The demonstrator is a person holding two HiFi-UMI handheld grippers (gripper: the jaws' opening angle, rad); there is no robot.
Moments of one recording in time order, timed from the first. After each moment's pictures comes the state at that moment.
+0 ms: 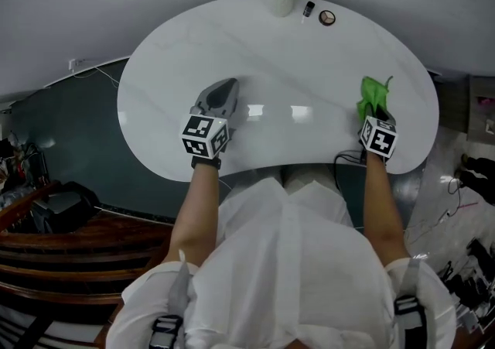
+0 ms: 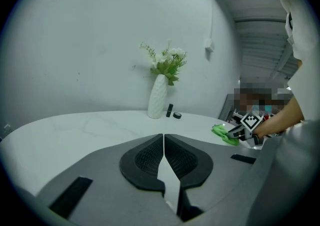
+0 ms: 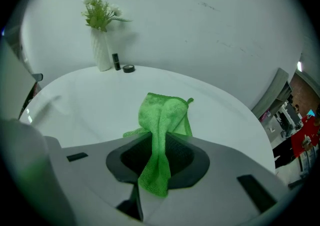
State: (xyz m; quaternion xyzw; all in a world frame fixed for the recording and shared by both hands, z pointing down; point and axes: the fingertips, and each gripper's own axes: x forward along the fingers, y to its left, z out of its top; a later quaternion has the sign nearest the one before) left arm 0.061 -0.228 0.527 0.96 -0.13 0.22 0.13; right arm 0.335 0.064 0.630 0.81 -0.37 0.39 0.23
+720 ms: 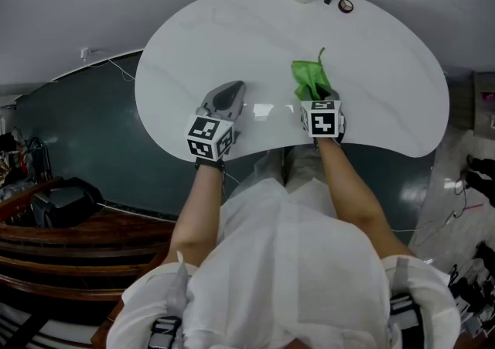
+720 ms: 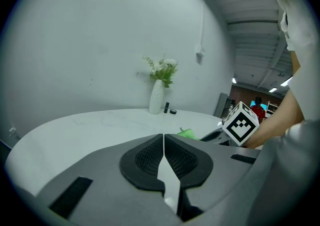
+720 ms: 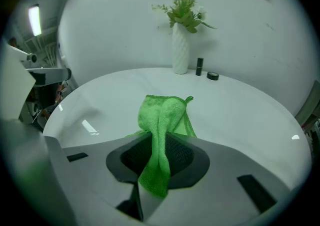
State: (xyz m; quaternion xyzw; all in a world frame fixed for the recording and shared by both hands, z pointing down) left arm -0.038 -0.199 0.513 0.97 -0.11 0.21 0.11; right arm 0.105 -0.095 0.623 0.74 -0.53 0.35 0.22
